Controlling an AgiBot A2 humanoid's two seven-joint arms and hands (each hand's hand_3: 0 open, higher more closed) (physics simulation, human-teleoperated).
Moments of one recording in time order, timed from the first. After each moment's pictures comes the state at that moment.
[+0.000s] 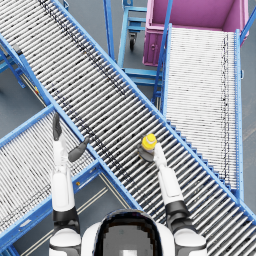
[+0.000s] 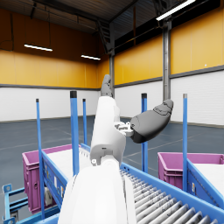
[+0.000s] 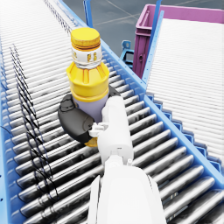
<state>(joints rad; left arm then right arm) 0.37 1.39 -0.08 -1.83 1.42 0.00 0.00 0.37 -1.50 0.28 1.02 1.38 0.04 0.00</state>
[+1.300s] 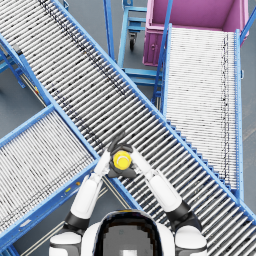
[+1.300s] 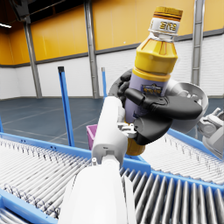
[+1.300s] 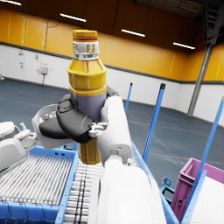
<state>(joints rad) 0.26 1.46 0.37 -1.84 1.43 -0.13 0.01 0.45 -1.42 0.58 1.79 1.38 0.05 0.00</state>
